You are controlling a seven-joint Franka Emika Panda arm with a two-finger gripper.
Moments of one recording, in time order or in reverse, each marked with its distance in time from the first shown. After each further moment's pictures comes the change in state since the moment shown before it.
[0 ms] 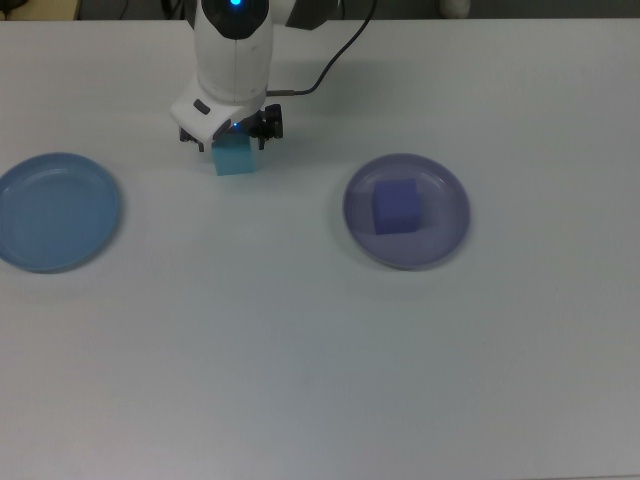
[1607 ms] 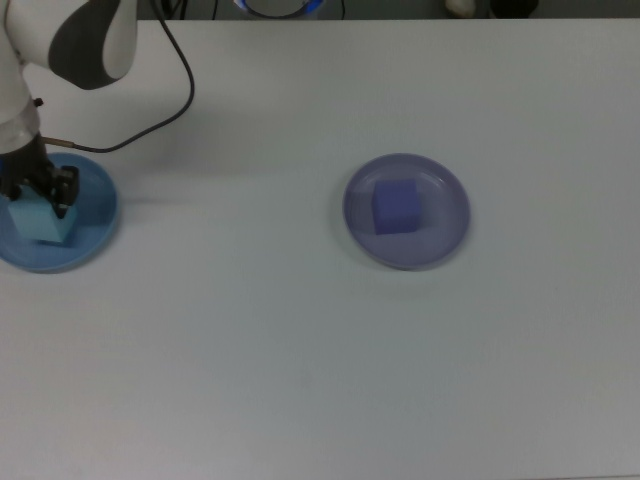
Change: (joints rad) arm -0.283 0.337 -0.120 0.526 0.133 0.092 -0.208
